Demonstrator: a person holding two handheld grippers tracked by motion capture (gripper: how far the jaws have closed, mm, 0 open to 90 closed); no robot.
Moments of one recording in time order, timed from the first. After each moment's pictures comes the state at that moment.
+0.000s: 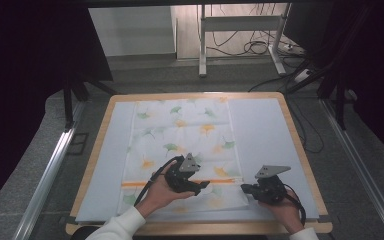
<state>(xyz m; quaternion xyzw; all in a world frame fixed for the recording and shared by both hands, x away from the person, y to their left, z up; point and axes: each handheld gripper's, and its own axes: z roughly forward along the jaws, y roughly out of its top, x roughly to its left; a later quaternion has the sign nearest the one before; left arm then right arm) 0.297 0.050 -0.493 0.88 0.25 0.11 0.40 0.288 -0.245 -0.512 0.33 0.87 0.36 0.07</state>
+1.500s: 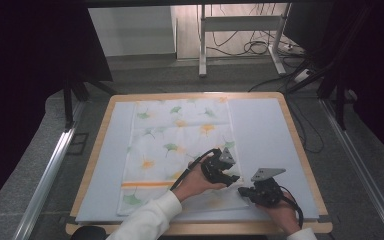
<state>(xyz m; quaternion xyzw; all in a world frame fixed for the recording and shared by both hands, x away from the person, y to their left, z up) 0.340 -0.044 -0.505 0.91 0.19 0.06 0.37 0.286 -0.239 -0.521 0.32 0.88 0.35 0.06</state>
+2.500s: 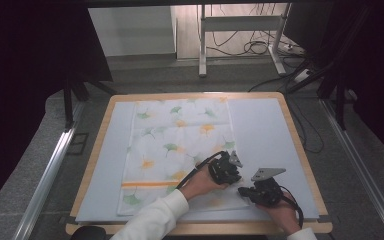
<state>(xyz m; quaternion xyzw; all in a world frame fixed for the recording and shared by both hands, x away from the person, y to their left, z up) 0.346 -0.063 -0.516 0.92 0.19 0.05 0.34 0.286 -0.240 -0.521 0.32 0.88 0.35 0.06</state>
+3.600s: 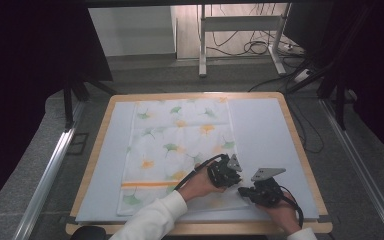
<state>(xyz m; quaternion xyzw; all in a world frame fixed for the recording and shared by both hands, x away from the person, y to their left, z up) 0.336 -0.060 -0.515 0.92 0.15 0.06 0.35 0.287 -0.240 -0.521 0.32 0.88 0.35 0.06</state>
